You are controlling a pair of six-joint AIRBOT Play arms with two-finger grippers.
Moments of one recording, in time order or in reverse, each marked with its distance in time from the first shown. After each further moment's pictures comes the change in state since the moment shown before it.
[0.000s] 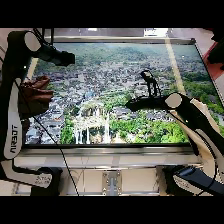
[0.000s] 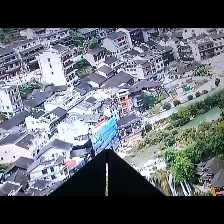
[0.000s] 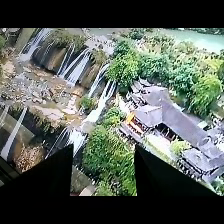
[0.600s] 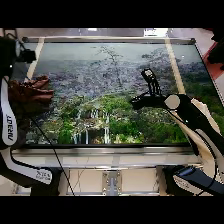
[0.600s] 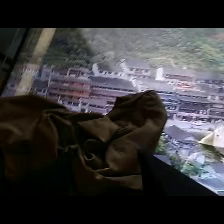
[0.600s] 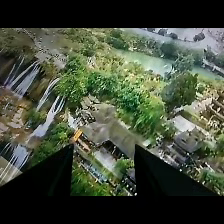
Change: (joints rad) left arm 0.287 -0.099 0.000 0.580 0.120 -0.293; right arm 0.000 0.000 0.000 -0.184 -0.084 0.005
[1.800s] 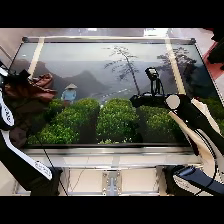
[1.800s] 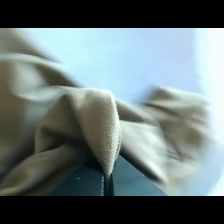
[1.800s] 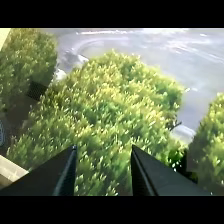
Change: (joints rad) left arm 0.335 -0.375 0.062 -0.792 0.203 0.166; right arm -0.001 0.000 0.000 0.006 -0.027 0.172
